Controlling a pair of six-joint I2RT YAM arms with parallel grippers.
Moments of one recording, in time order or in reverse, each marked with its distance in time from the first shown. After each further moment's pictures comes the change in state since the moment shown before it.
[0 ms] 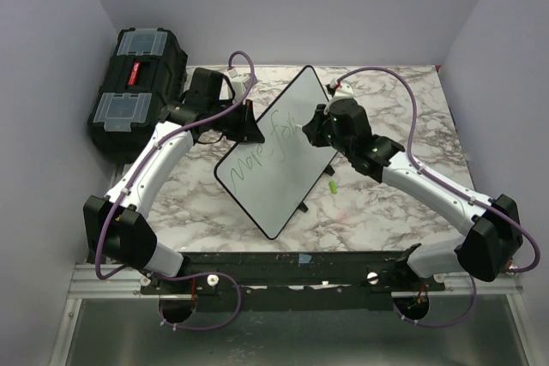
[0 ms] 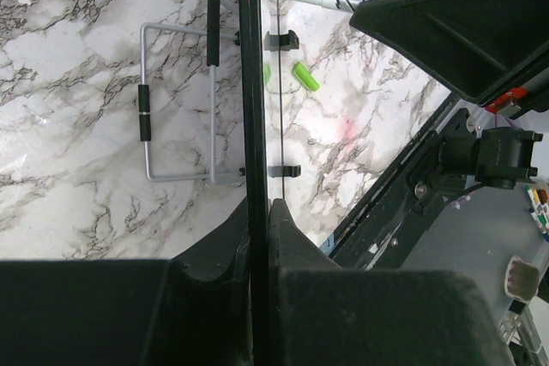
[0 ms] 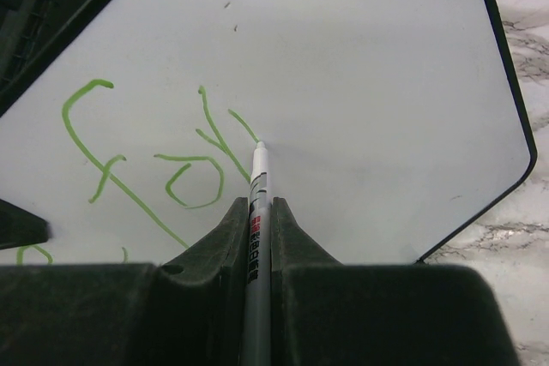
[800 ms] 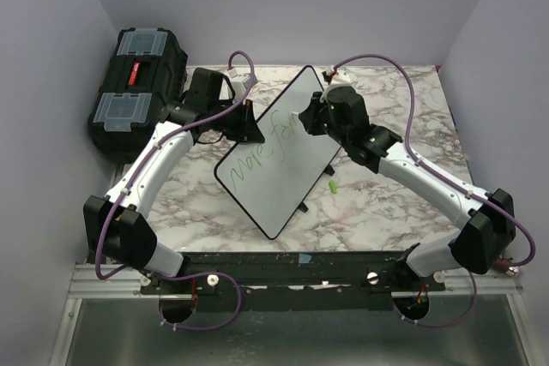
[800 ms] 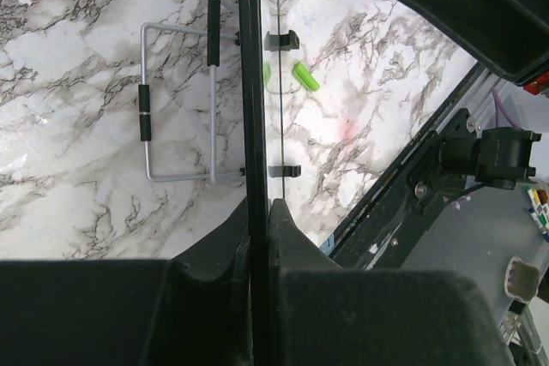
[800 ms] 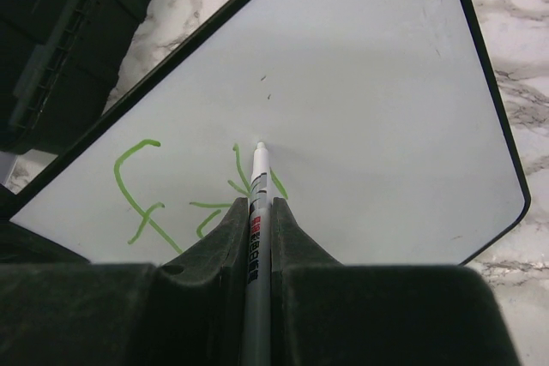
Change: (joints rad) left arm 0.000 0.000 0.000 0.000 -0.001 0.000; right arm 0.000 0.048 0.104 -0.017 0.007 -0.032
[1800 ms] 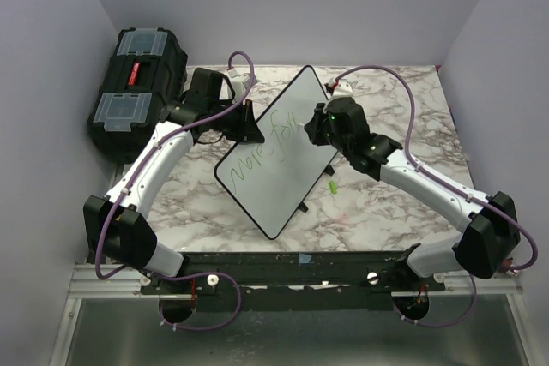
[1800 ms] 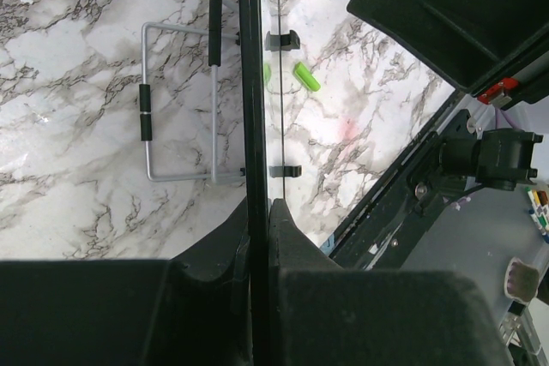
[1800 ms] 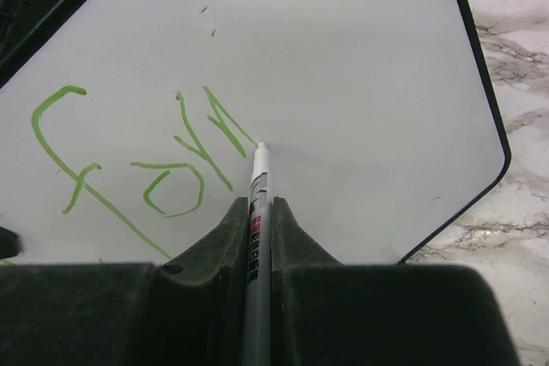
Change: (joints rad) left arm 0.000 0.000 0.000 -0.001 -0.003 -0.003; right arm 0.000 -0.035 -0.106 0.008 0.027 0.008
